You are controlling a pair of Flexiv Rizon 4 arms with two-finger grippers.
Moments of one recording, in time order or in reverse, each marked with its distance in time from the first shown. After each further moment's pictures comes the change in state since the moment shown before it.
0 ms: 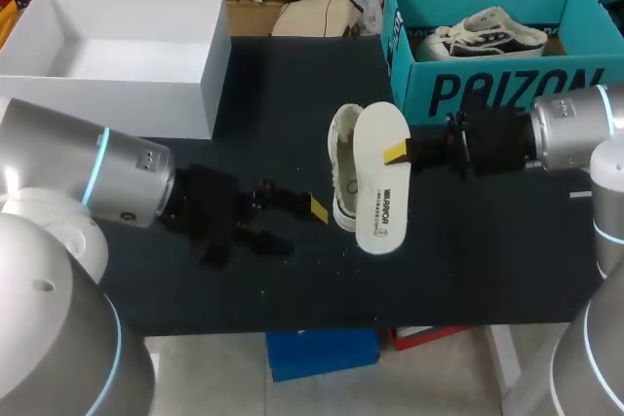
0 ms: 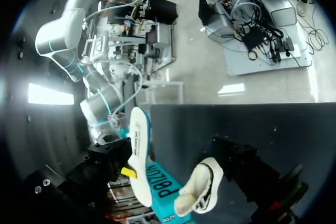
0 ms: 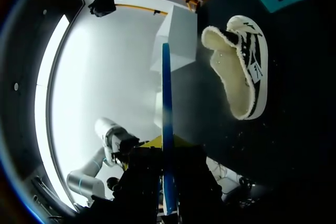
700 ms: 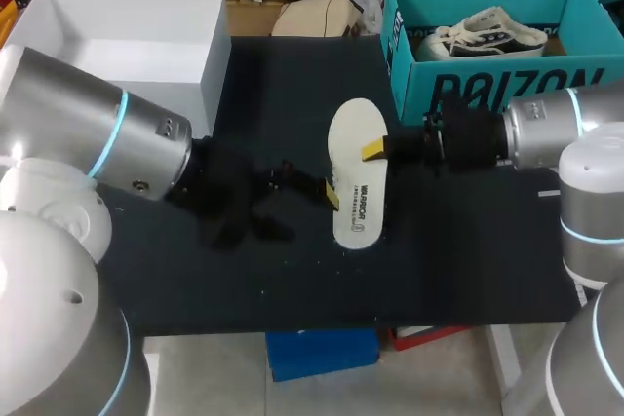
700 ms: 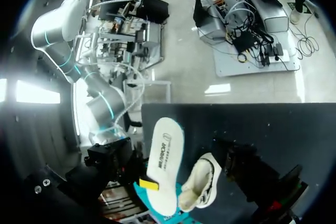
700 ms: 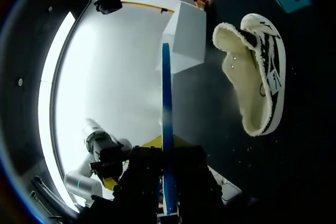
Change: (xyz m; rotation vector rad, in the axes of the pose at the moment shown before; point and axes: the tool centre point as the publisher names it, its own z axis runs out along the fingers) left arm -0.033 0.002 -0.008 -0.004 0.140 -0.005; right arm -0.001 0.017 0.036 0.006 0.062 -0.038
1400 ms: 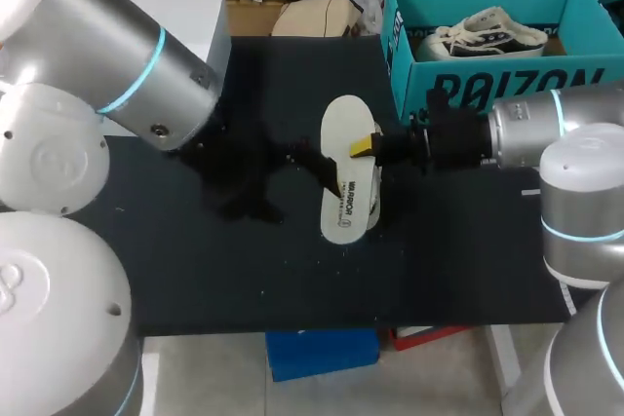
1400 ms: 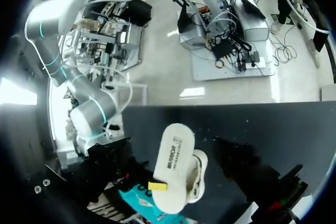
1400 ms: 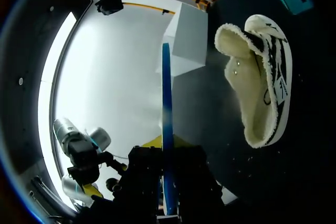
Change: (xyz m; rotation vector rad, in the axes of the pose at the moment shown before) left arm -0.021 0.000 -0.023 0.029 0.254 -0.008; right arm -0.006 0.010 0.015 -0.012 0.007 -0.010
